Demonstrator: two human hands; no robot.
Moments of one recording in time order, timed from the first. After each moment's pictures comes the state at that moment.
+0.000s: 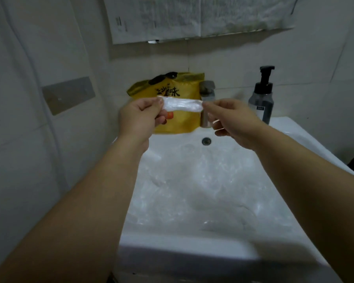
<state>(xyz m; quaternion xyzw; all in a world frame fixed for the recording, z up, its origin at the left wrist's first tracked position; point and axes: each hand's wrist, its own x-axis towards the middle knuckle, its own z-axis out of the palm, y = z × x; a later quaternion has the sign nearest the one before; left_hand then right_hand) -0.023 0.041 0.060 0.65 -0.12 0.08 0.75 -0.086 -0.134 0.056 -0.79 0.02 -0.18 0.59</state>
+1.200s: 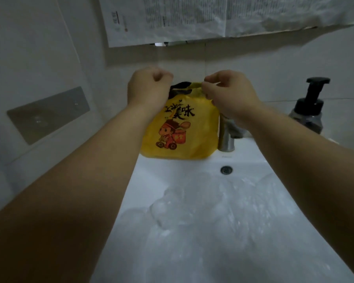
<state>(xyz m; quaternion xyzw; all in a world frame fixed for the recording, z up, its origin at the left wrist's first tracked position) 0.121 0.005 0.123 0.81 -0.20 0.22 0.51 0.065 -0.144 0.111 -0.82 0.03 -0.31 0.47</state>
